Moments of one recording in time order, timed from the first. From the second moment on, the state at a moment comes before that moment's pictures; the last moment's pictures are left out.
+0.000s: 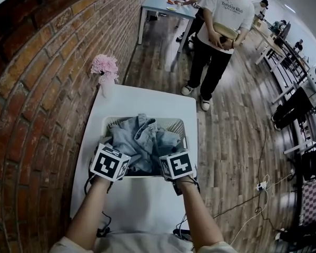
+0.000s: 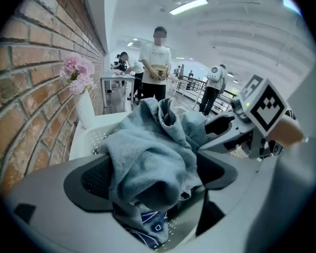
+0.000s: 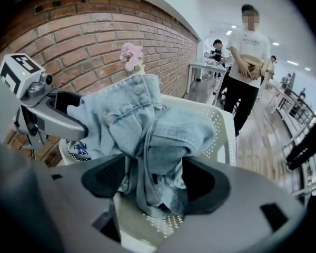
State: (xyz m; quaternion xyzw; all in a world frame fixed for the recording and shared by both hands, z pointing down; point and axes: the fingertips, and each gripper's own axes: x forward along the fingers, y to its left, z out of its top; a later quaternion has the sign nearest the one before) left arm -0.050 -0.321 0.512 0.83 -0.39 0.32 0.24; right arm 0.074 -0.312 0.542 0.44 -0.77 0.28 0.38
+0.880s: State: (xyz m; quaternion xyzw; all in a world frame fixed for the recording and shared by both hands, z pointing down) left arm -0.040 -0.308 0.458 0.85 -0.44 0.21 0.20; right arm 0.050 -0.311 0.470 0.49 -0.82 0.20 0.21
